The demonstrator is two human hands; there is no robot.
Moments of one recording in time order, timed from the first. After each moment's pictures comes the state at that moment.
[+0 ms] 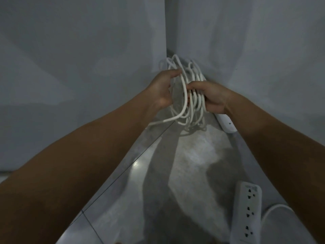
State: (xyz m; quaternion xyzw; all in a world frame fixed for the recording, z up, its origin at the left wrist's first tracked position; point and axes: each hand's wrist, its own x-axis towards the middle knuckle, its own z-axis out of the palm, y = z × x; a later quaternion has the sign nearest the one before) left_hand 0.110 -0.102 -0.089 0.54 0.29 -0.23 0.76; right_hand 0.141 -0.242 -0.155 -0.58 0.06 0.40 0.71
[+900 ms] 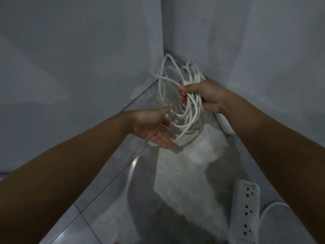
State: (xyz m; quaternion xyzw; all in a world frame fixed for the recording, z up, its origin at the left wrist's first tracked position) left_hand 0.072 -0.055 -0.134 0.56 0.24 -0.58 0.54; right_hand 0.144 -0.240 -0.161 -0.58 0.07 0.38 0.72
